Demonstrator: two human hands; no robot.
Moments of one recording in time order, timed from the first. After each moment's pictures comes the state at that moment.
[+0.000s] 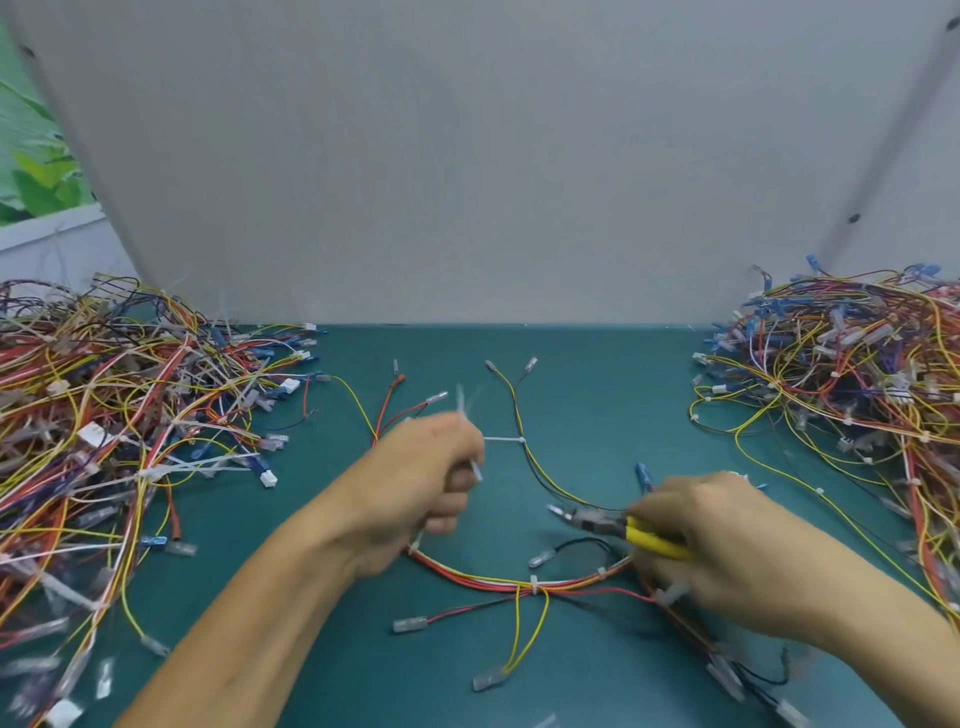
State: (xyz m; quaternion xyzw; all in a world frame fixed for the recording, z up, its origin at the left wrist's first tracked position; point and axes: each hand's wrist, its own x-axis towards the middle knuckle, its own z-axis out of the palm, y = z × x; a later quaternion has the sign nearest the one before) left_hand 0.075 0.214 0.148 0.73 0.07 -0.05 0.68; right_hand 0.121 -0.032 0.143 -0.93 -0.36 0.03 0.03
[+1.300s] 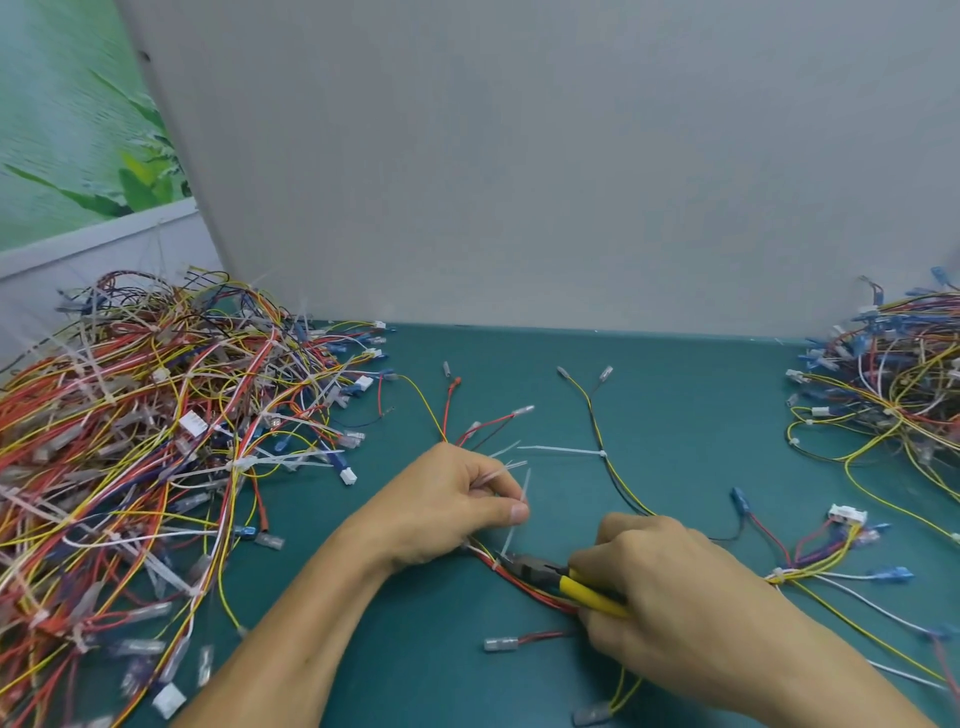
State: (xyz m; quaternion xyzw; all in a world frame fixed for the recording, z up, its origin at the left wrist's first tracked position) left_hand 0.078 0.277 0.116 0.88 -0.02 -0.02 0.46; right_hand 0.089 0.065 0.135 -0.91 -0.40 0.08 0.04
